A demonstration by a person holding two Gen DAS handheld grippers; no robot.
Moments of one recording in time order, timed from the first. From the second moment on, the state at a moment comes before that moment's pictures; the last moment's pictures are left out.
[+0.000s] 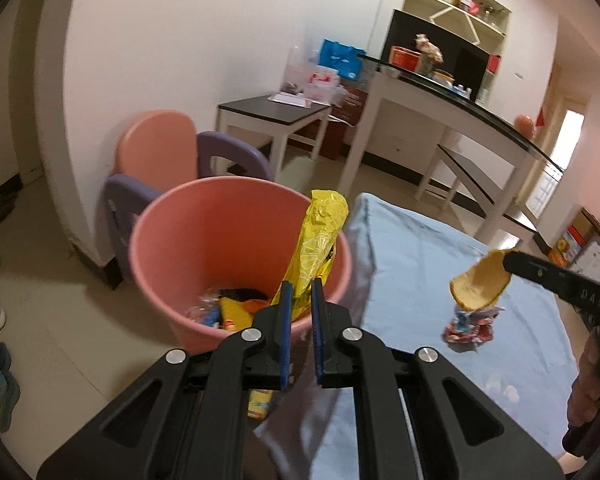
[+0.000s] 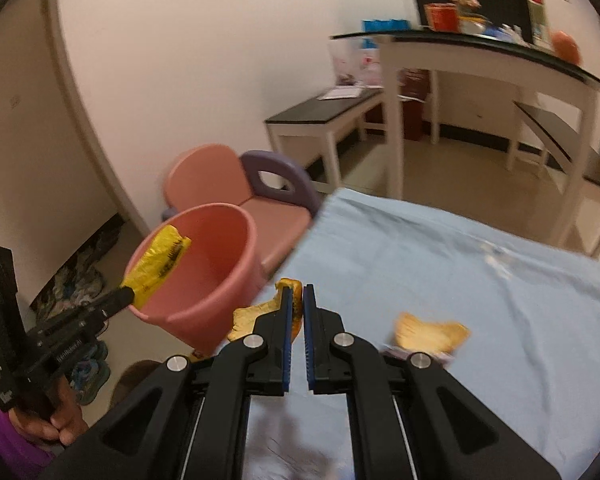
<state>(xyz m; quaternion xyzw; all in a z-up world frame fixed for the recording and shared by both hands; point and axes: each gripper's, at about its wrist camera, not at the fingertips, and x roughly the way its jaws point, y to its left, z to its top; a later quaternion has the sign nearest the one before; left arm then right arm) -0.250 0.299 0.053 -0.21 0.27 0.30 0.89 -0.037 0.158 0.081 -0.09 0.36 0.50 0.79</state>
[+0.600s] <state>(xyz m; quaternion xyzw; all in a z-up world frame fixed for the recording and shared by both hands) -0.270 0.342 0.038 -0.24 0.27 0.34 0.87 -0.079 0.294 0.068 -0.15 0.33 0.54 0.76</state>
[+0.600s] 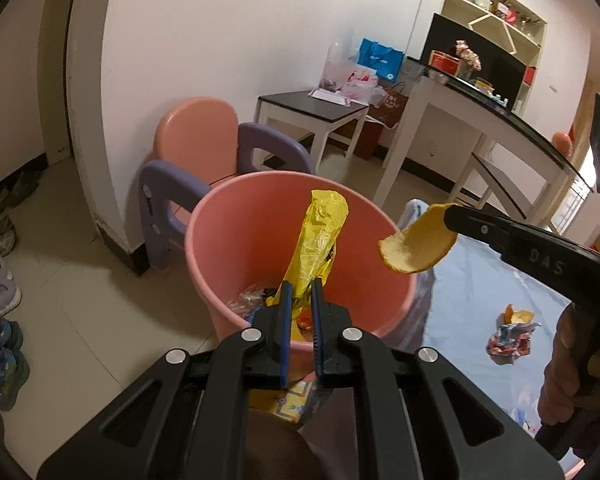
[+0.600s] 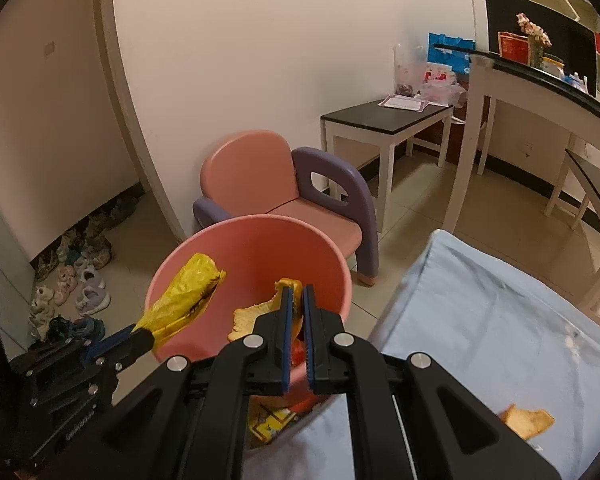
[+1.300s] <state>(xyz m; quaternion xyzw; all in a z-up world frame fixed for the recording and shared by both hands) -0.265 0.360 0.030 -0.26 0.28 0.35 0.85 -0.070 0.325 0.042 -0.16 0.34 0.54 0.76</state>
